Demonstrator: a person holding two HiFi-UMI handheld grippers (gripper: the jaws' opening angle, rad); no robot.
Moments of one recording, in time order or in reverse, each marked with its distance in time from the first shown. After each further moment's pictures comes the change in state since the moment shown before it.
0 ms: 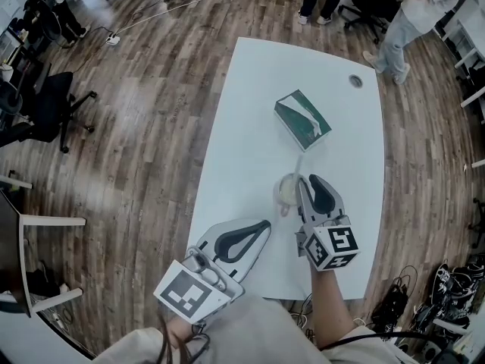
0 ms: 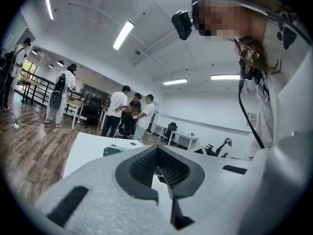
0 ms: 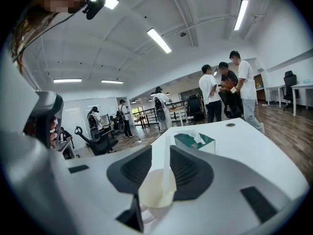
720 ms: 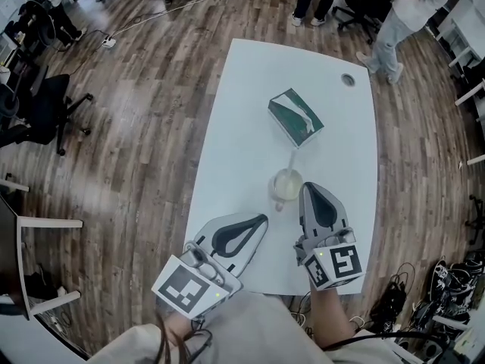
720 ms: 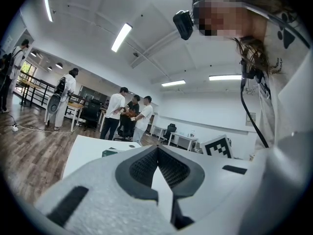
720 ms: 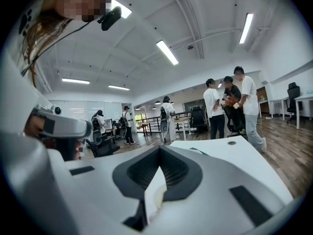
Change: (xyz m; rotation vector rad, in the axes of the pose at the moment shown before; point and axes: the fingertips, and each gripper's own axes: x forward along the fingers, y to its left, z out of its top) left arm -0.003 -0.009 0.006 0.018 -0.017 -0.007; right arm -0.049 0.037 0.053 -0.095 -0.120 0.024
